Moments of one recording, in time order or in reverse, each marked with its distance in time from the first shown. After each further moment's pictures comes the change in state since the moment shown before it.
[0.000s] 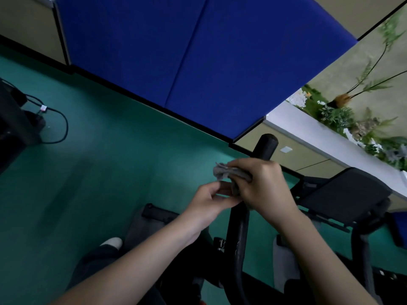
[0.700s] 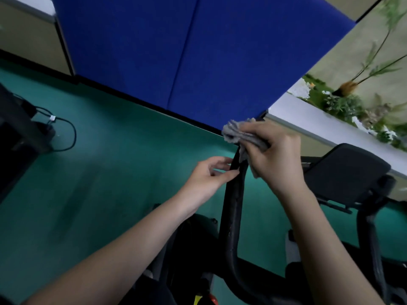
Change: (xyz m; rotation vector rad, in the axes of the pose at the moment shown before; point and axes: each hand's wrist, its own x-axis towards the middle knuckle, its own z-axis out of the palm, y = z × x) left_hand 0.006 0.016 0.007 0.184 0.053 0.089; right_hand 0.000 0.015 -0.019 0.092 0.362 0.000
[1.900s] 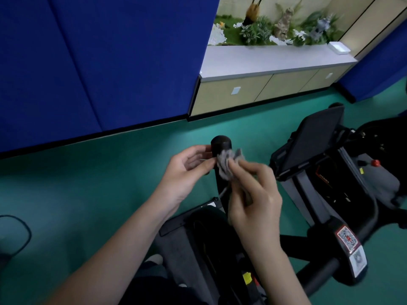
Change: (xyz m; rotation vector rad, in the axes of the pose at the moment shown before) left_hand 0.095 0.061 -0.025 0.095 -0.461 -0.031; right_hand -0.031 -0.050 0.052 -0.199 0.427 0.671
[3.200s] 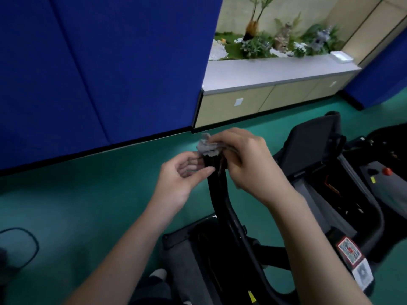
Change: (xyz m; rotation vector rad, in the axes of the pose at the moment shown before) left_hand -0.002 0.011 0.010 0.152 0.110 0.127; right_hand 0.099 -0.002 -0.016 0.029 -0.466 -0.179
